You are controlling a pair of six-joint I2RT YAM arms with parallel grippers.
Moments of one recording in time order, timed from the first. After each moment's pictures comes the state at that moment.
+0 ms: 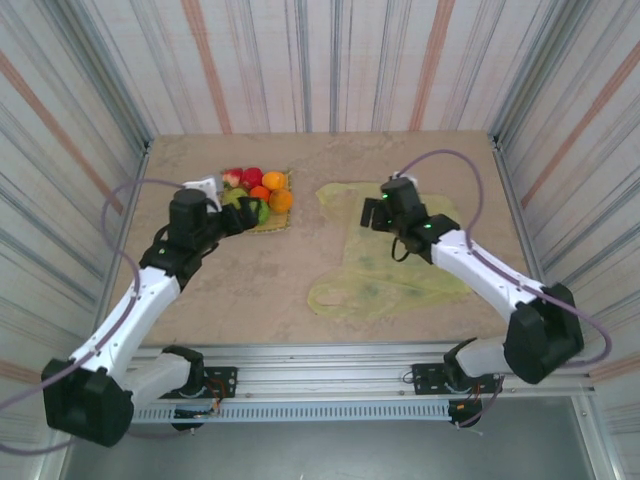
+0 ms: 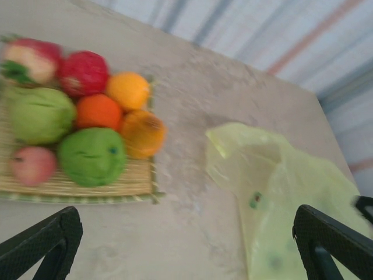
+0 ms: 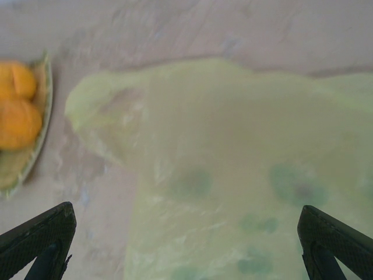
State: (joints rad) left arm -0.32 1.08 0.86 -0.26 0.13 -0.51; right arm 0.57 1.40 1.02 -0.40 0.30 0.53
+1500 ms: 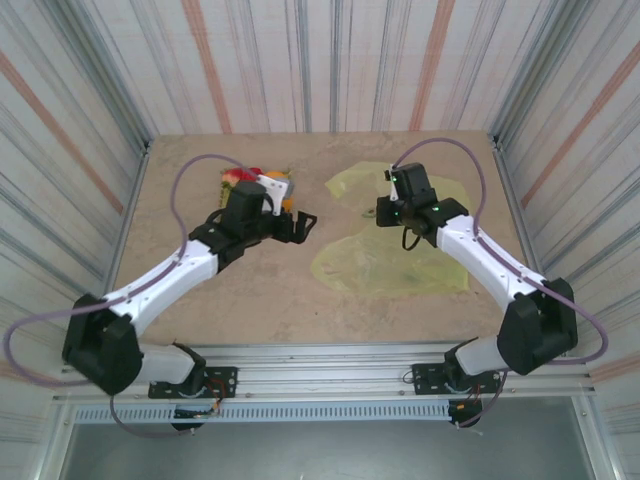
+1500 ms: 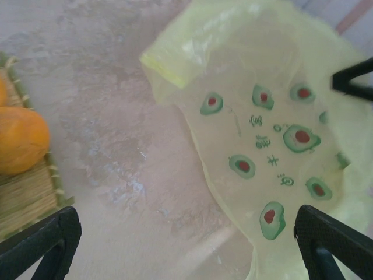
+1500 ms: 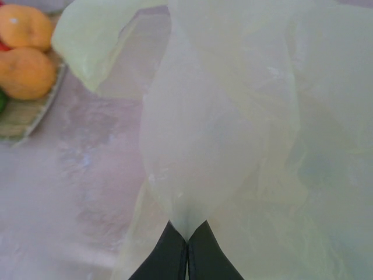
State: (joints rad) left arm -0.57 1.38 1.00 -0.20 0.18 -0.22; right arm 0.43 1.39 1.12 -0.53 0.04 0.27
